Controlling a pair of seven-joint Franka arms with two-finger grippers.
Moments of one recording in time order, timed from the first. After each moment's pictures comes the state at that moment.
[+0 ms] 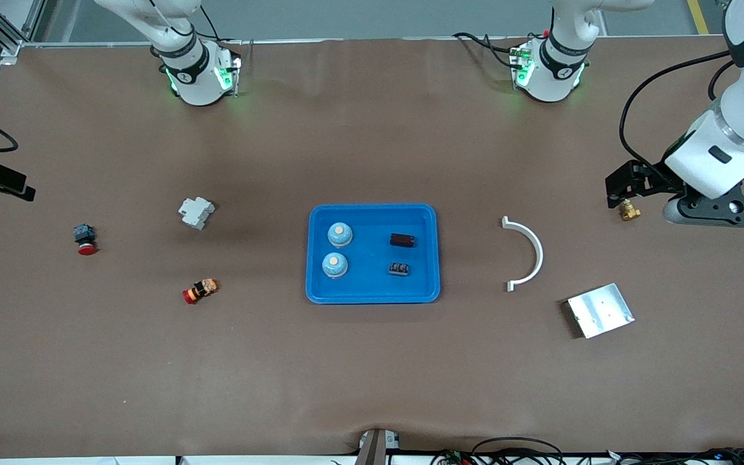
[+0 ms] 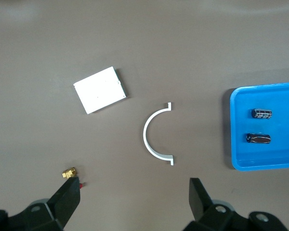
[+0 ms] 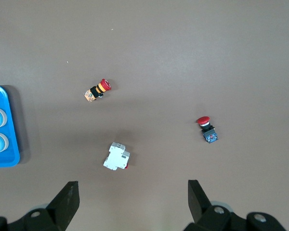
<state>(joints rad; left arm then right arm) -0.13 0.18 -0.08 -1.36 0.03 1.56 -0.11 -0.16 0.14 0.05 -1.40 0.01 1.48 -0.06</state>
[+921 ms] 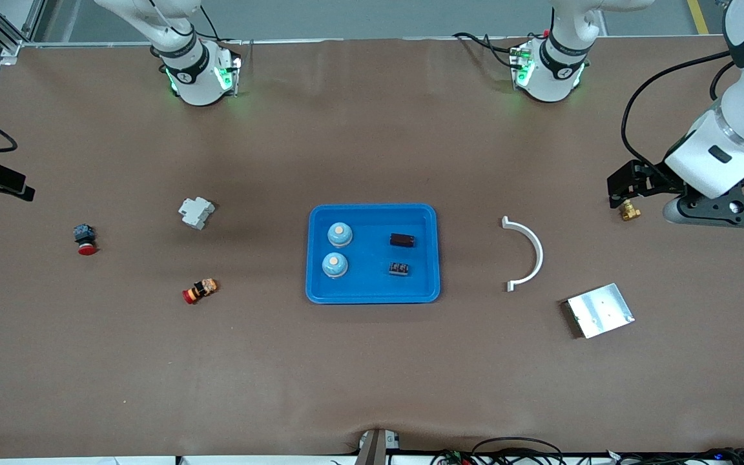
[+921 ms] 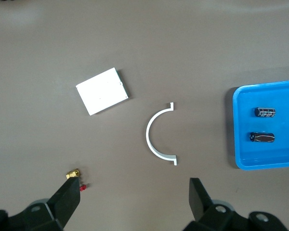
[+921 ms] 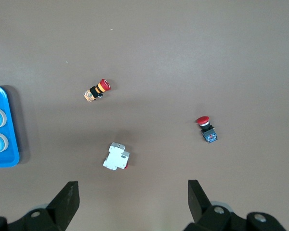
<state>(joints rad) -0.13 0.18 -0.08 -1.36 0.03 1.56 -0.10 -0.16 0.14 0.05 -1.40 0.01 1.48 -0.06</state>
